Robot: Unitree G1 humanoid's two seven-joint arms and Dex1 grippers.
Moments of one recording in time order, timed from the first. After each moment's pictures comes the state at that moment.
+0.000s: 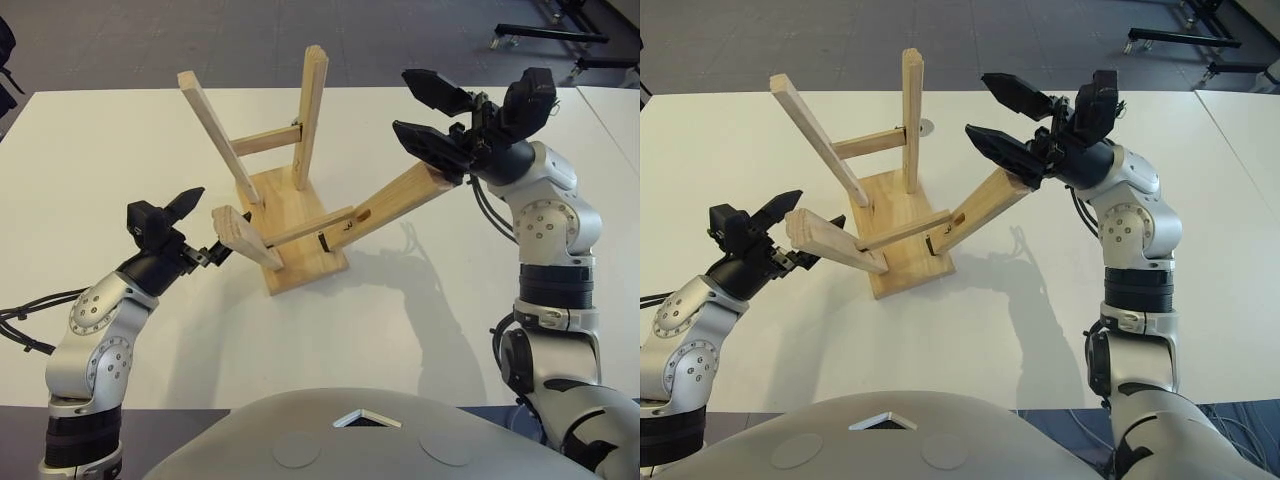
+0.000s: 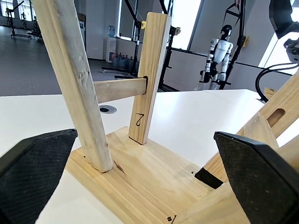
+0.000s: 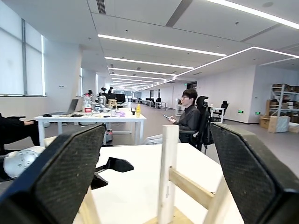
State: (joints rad) left arm 0.28 0.44 0.17 -0.48 -0.64 0.35 -0.58; right arm -0.45 -0.42 -0.12 0.00 0.78 0.31 1.12
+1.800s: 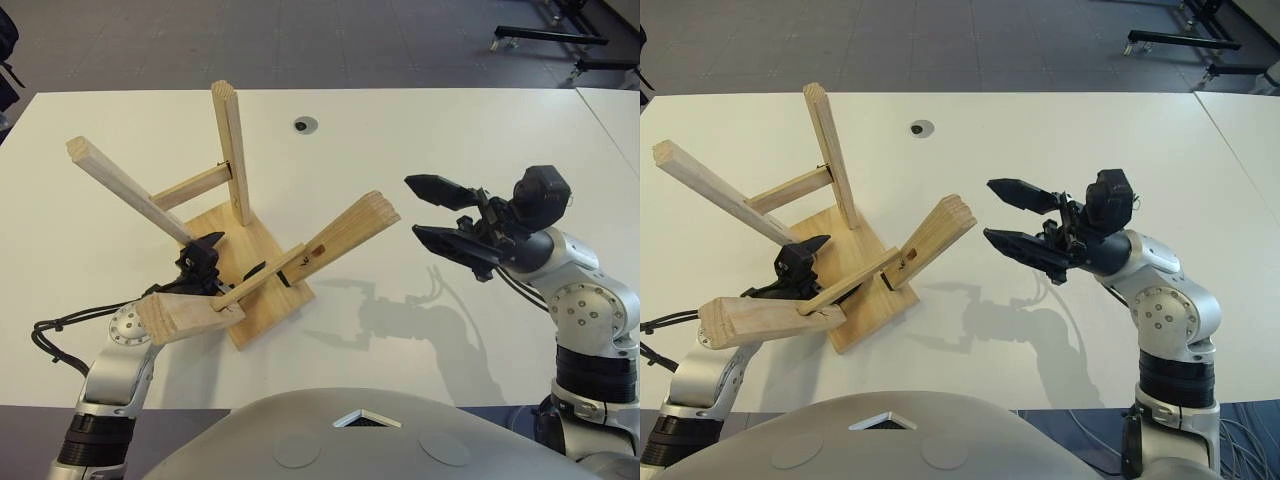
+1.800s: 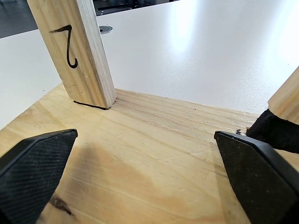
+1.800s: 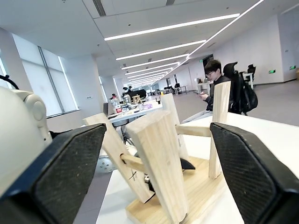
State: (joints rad) left arm 0.34 0.49 -0.05 -0.29 -0.23 0.22 -0.55; right arm 0.01 -0.54 -0.22 -0.38 1.04 0.61 1.14
